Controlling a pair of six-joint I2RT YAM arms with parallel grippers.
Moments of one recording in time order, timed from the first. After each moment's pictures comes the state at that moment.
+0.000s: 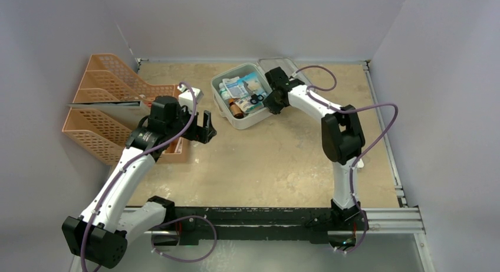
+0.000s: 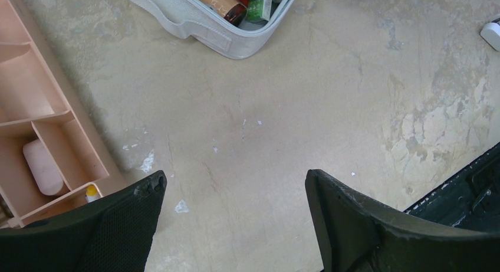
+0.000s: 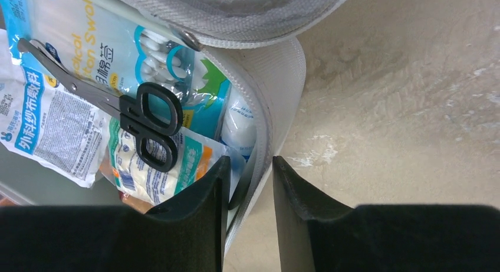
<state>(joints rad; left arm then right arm) -0.31 1.00 0.96 -0.60 0.27 -0.09 0.49 2.08 1.69 -0.68 0.20 1.21</state>
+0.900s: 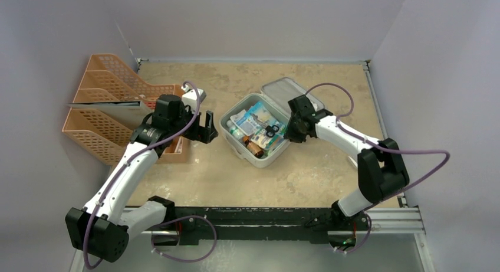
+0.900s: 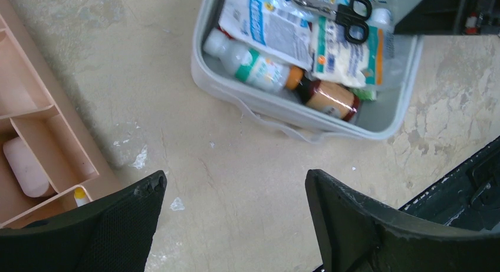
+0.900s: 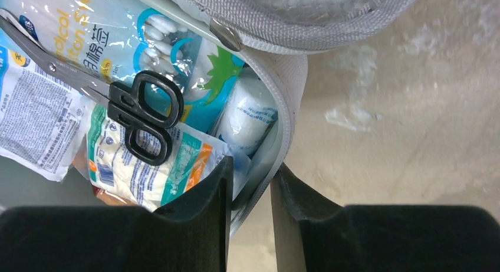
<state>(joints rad) -0.31 1.04 0.96 -0.60 0.29 -0.09 0.47 1.59 1.07 -0.57 0.11 0.82</state>
